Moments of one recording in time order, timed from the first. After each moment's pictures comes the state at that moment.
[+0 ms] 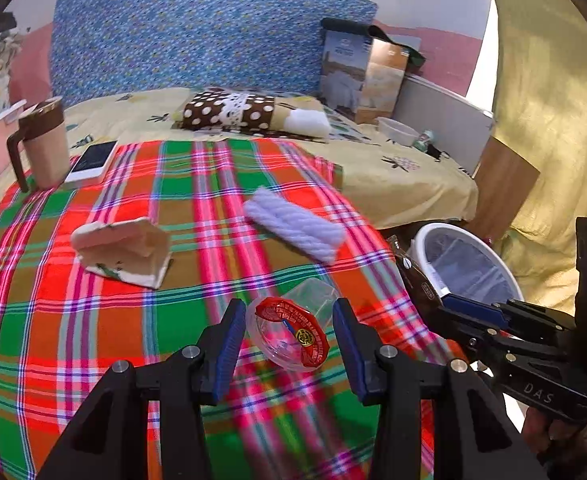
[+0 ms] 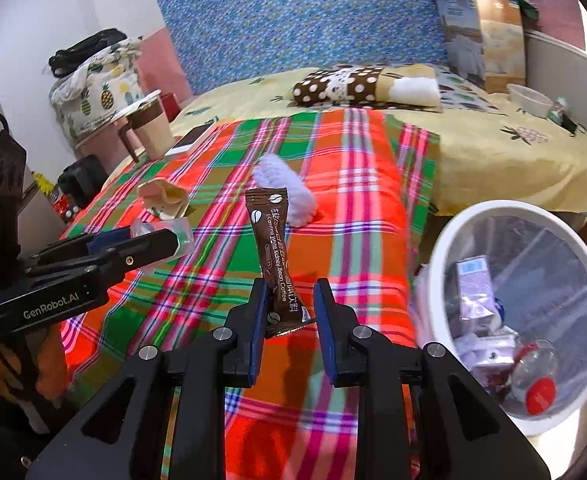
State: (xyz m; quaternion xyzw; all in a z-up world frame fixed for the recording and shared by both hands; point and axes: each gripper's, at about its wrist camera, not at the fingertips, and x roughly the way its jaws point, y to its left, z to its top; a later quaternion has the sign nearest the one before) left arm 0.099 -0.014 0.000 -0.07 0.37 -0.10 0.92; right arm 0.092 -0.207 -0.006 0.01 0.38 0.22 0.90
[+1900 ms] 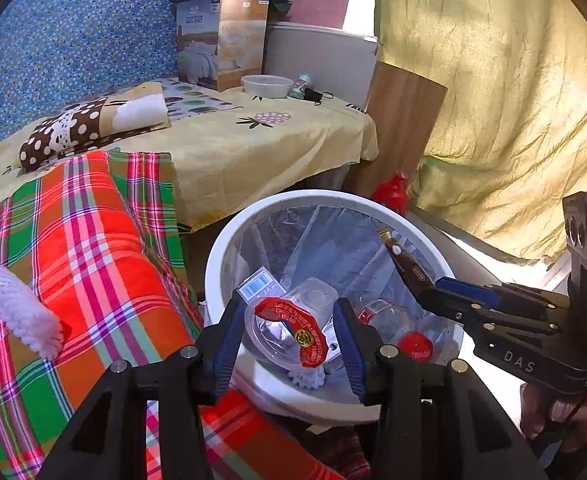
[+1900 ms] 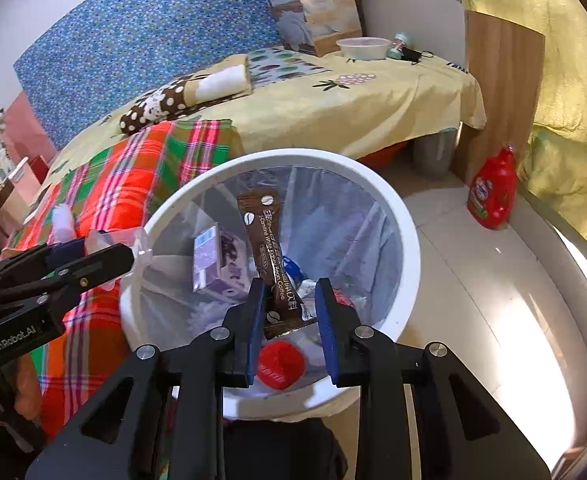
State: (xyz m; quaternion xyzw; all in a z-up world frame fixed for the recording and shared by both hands) left arm 0.167 -0.229 -0.023 0.03 0.39 -0.28 0.88; right arm 0.099 -0.363 -0.028 0.08 0.41 0.00 0.91
